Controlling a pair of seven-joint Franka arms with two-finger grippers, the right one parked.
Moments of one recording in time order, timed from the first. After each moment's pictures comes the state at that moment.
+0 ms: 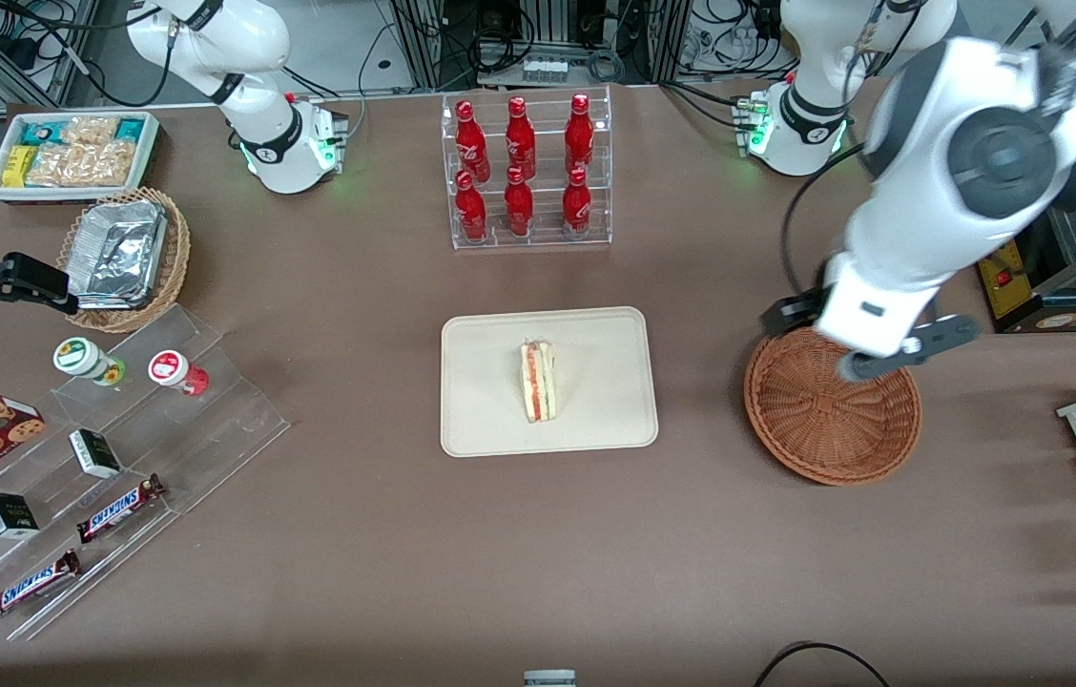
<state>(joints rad) -0.23 0.20 -0.09 -1.44 0.02 1.49 -0.64</state>
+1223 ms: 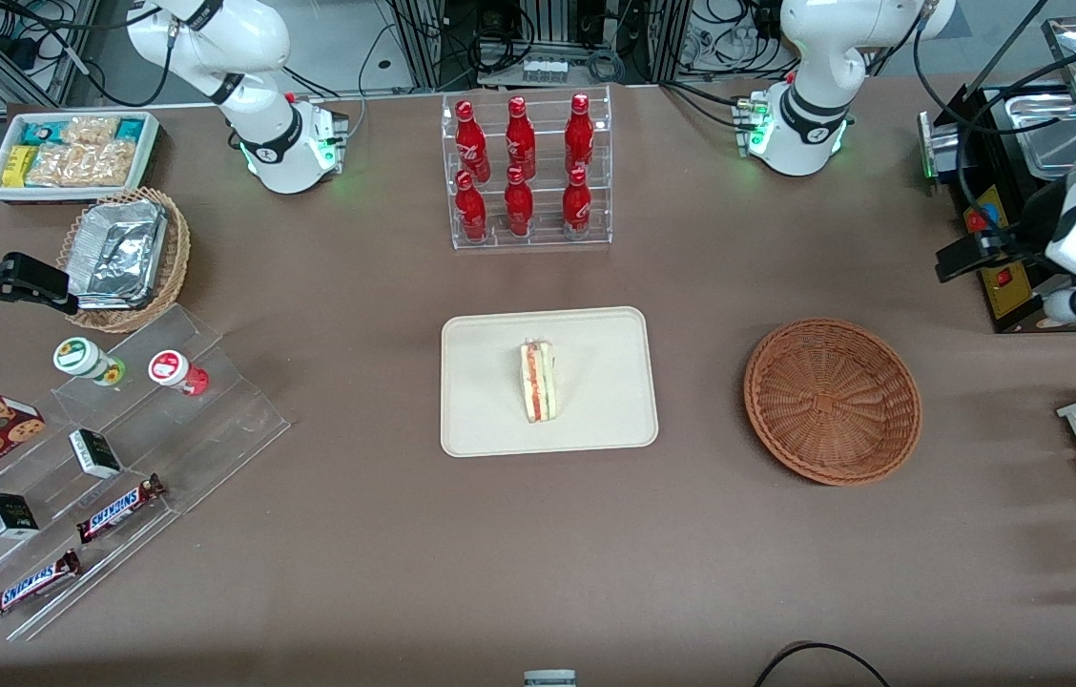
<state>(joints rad) -0.03 0.05 -0.02 -1.49 0.01 1.38 -0.21</state>
